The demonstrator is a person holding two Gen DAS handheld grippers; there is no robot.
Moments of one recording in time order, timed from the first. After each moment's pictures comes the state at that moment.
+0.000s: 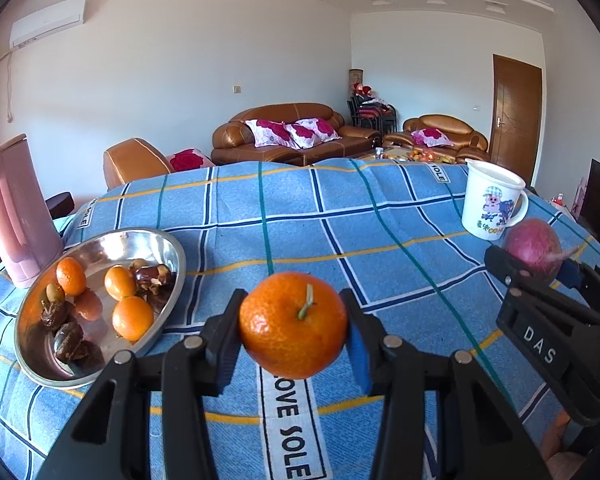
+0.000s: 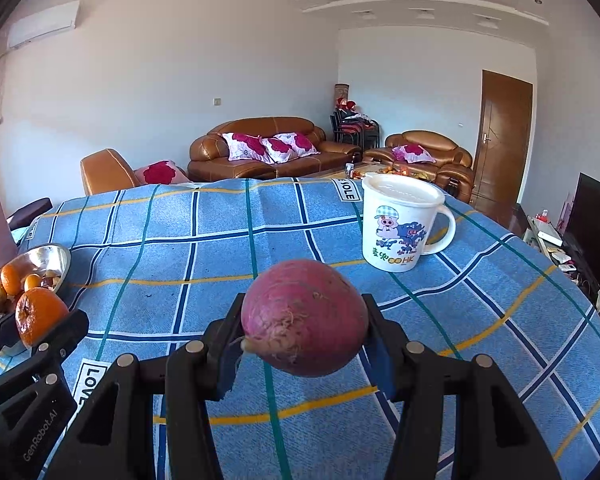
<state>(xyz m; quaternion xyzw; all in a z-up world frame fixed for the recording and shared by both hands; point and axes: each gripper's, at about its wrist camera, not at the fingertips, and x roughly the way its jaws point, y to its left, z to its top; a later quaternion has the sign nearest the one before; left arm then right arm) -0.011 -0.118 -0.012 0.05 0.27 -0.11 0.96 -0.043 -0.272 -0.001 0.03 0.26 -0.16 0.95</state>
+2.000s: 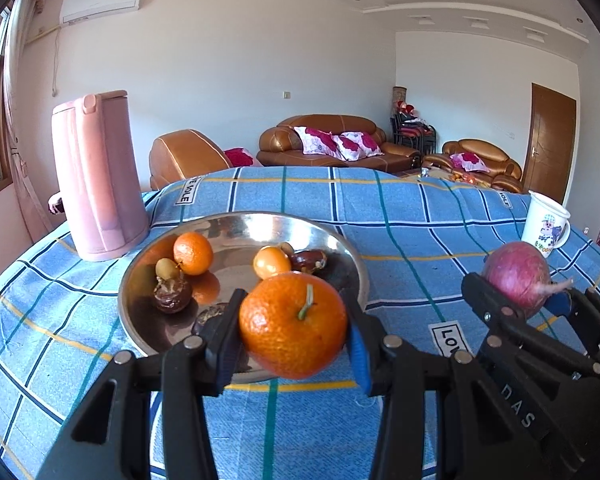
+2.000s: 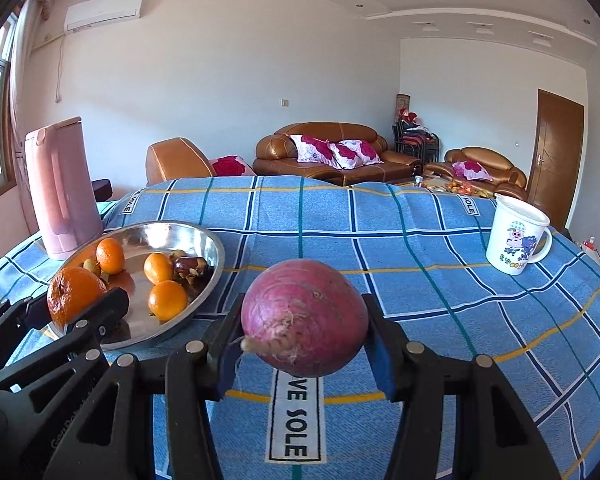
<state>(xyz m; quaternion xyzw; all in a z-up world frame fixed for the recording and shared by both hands) -0.020 0.029 -0.006 0.01 0.25 -0.05 0.97 -0.043 -0.106 0.002 0.00 0.24 -0.05 0.97</state>
